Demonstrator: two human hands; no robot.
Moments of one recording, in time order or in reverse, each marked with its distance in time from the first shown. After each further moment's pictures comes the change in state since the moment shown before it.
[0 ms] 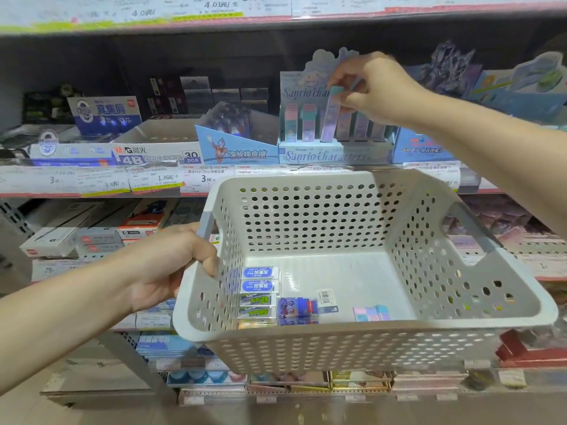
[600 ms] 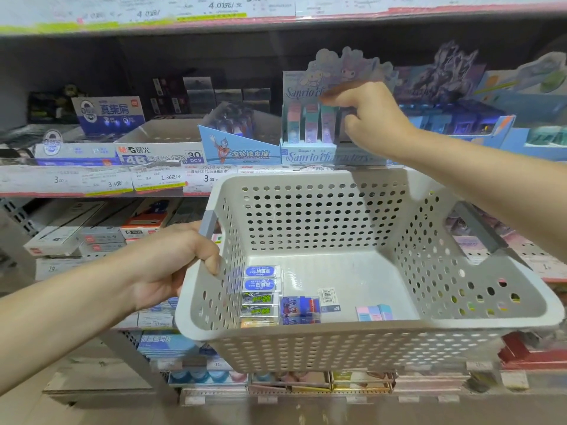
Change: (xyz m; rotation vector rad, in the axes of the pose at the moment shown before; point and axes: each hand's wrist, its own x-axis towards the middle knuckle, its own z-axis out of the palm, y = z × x) left_hand 0.000 0.001 -0.002 -0.019 -0.008 -0.046; right_hand -0.017 -0.006 0.027 -0.041 0.083 0.052
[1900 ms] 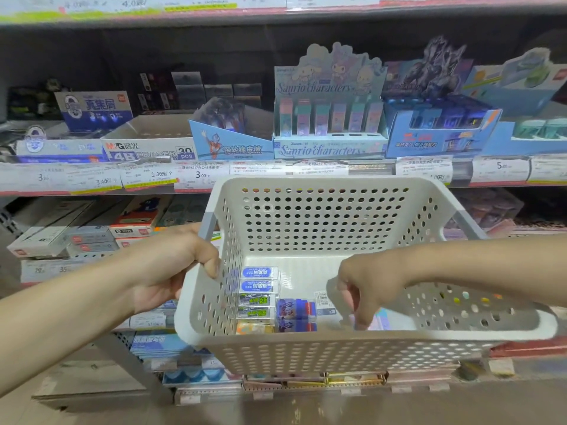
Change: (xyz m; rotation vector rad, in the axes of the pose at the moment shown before) left_hand -0.001 -0.002 0.008 0.014 -0.044 0.070; right_hand -0.138 -0.019 0.041 -0.025 -1.364 0.075
